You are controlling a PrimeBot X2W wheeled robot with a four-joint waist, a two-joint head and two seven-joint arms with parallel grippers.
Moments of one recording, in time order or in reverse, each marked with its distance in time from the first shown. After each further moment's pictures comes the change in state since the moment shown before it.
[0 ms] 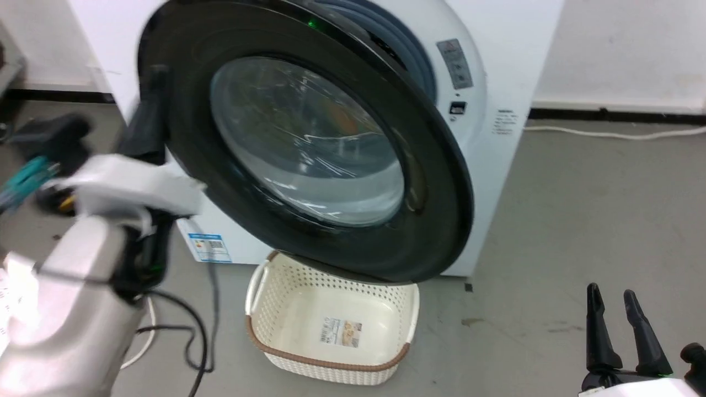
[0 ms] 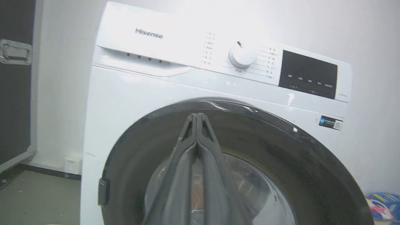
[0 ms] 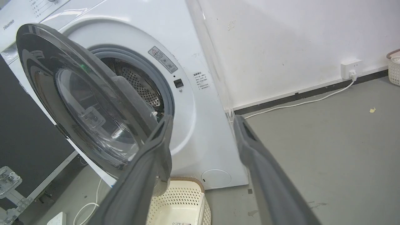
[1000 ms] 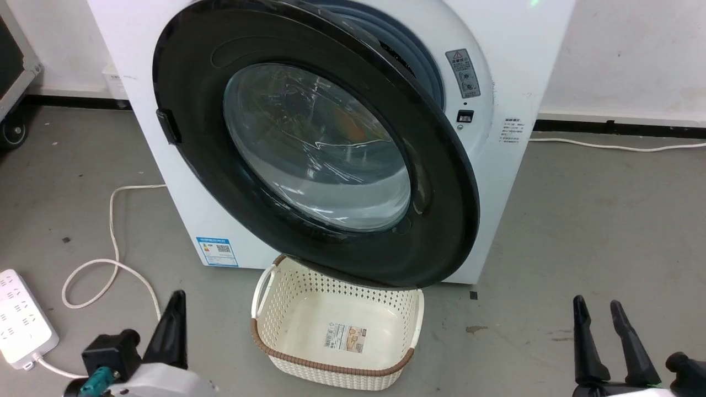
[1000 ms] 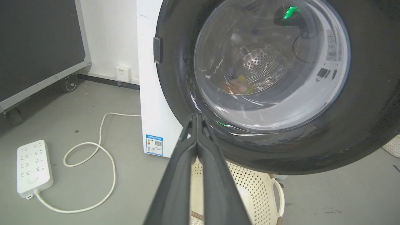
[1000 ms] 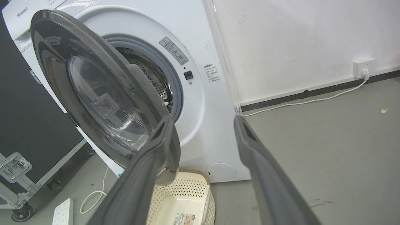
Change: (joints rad) left arm 0.659 -0.202 0.336 -0.074 0.423 -0.075 0.015; right arm 0.030 0.000 0.033 -0.007 -0.017 0.000 0.000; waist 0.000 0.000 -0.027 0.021
